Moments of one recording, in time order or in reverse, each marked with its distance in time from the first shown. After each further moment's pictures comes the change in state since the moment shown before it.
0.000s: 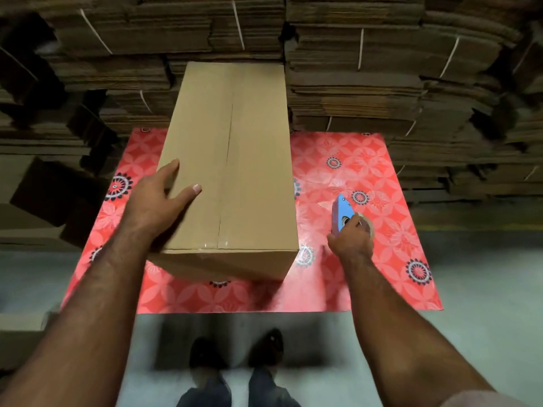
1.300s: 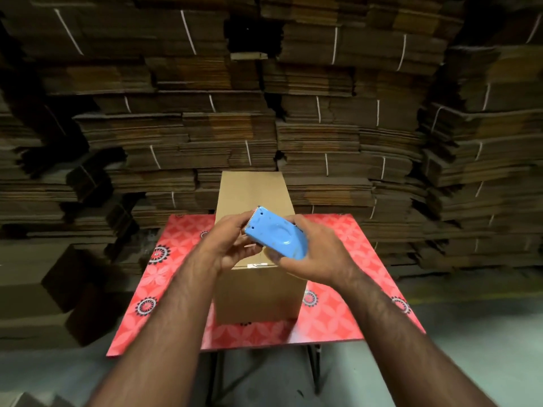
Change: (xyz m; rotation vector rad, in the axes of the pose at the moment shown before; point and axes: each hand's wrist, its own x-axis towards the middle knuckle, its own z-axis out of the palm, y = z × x) left_hand -0.148 0.083 -0.103 -1.116 -0.516 -0.125; right_hand -0.292 -0.086 -0.173 0.347 0.302 -0.947
